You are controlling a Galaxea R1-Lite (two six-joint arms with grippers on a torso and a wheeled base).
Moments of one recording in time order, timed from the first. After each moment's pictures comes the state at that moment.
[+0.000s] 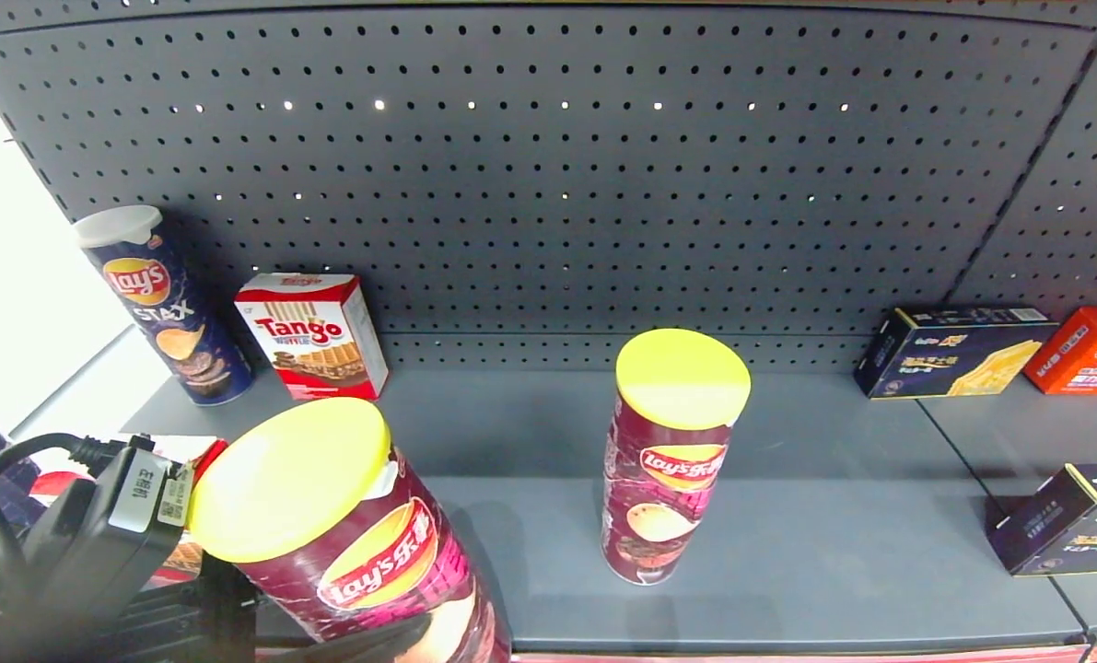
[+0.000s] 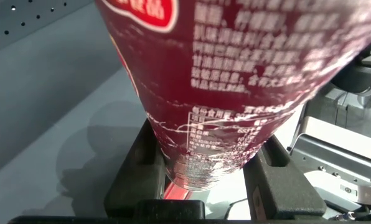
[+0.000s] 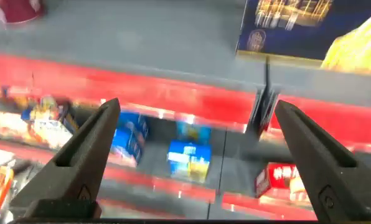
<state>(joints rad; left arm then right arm) -0.51 1.19 -0.28 -0.70 -0.56 0.08 0.23 0.10 0.00 0.01 -0.03 -0.01</state>
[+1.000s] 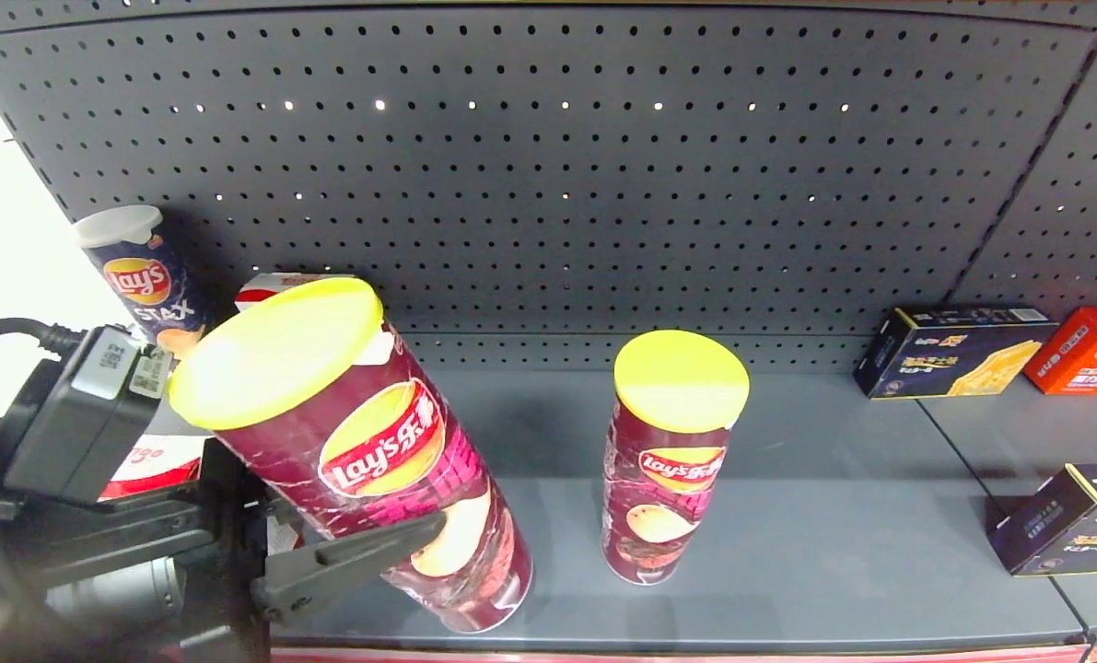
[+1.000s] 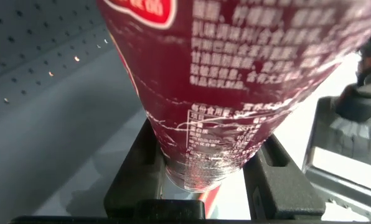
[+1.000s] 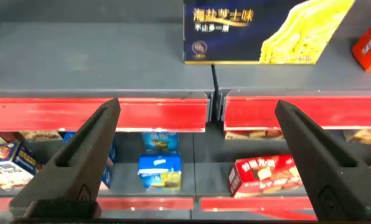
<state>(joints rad) -0.50 1.22 -0.44 -0.69 -0.53 0.05 0.00 0.04 0.00 0.00 -0.03 0.00</state>
